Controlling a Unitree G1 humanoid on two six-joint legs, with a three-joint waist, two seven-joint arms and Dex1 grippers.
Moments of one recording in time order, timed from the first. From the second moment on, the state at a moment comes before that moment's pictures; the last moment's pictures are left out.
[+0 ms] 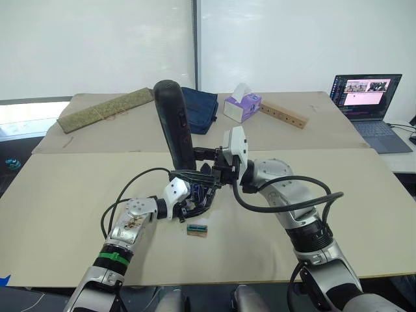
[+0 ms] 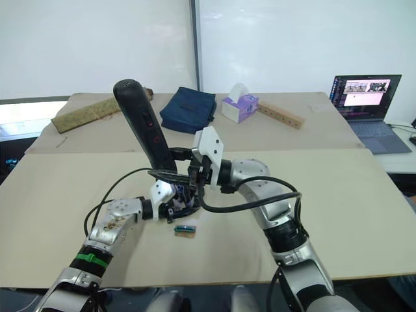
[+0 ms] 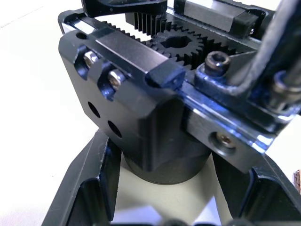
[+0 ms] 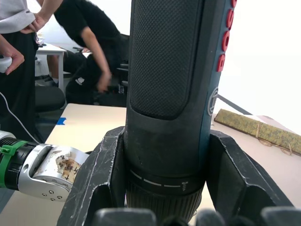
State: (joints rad) left arm -0.39 0.38 -0.18 0.30 -0.14 0.09 -0.97; right arm -0.66 -0.25 0.28 -0.08 0.41 0.28 0.93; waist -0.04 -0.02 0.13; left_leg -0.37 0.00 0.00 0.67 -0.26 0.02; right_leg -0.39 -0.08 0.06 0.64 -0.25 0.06
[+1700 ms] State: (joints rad) left arm -0.30 0.48 -0.11 0.28 -0.22 0.00 -1.01; right arm -0.79 -0.50 -0.05 -0.38 0.94 0.66 0.99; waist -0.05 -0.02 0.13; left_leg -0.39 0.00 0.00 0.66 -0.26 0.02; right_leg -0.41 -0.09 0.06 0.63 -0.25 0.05
